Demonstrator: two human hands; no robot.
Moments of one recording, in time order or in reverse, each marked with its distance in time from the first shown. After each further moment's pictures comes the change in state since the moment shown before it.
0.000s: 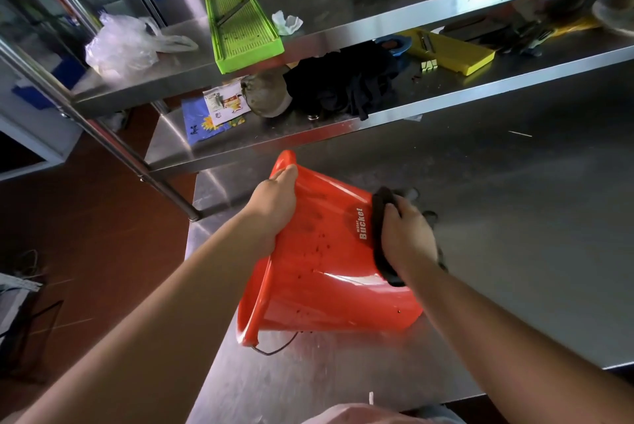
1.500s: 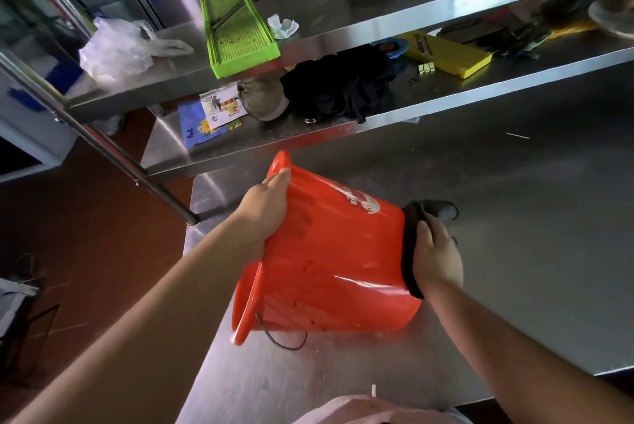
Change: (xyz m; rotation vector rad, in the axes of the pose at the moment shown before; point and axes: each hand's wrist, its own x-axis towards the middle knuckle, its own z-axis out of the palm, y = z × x) left_hand 0.009 -0.002 -0.006 0.008 -0.005 0.020; right_hand 0.003 0.059 -0.012 0.147 0.060 0.139
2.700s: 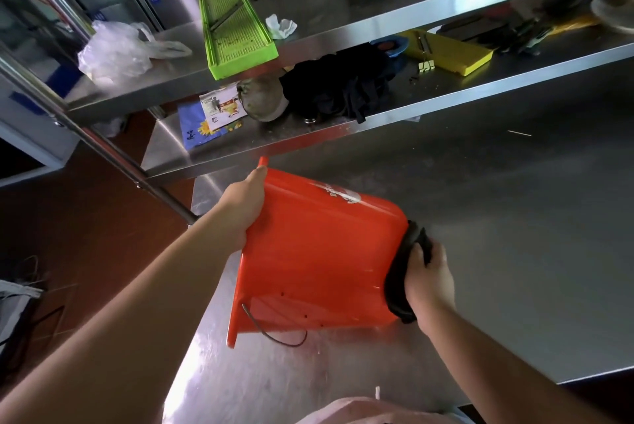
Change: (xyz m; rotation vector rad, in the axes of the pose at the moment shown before) left_hand 0.023 0.004 -0.022 0.027 0.142 -0.070; right_hand -0.031 0.016 0.017 0.111 -0.006 0.198
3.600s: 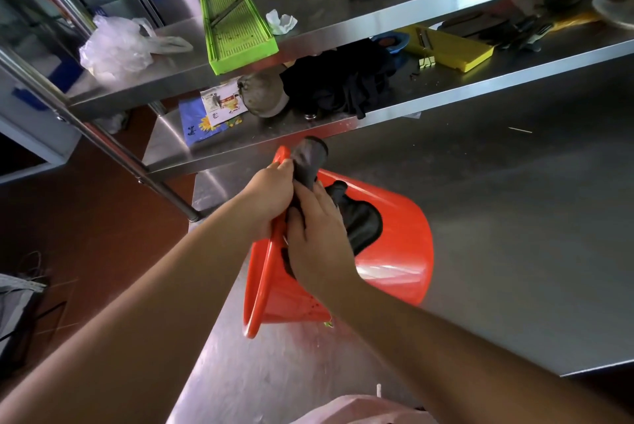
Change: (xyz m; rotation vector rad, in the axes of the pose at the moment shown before) left_hand -0.010 0.006 0.030 0.014 -0.182 0.095; right_hand -0.094 -0.118 0.070 -0.056 -0.294 -0.862
